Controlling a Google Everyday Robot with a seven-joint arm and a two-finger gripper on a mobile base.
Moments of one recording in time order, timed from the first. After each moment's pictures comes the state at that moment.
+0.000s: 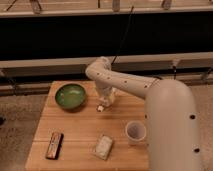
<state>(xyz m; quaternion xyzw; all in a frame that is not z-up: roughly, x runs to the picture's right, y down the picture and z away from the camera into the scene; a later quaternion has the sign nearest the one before) 0.017 0.064 0.877 -0.31 -0.10 -0.48 0.81</state>
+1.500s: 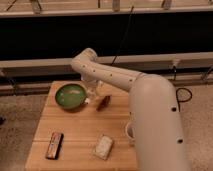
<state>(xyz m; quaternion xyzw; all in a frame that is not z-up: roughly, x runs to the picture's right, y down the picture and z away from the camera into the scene) -0.065 0.017 0.872 -0.27 -0.12 -0.50 0.82</state>
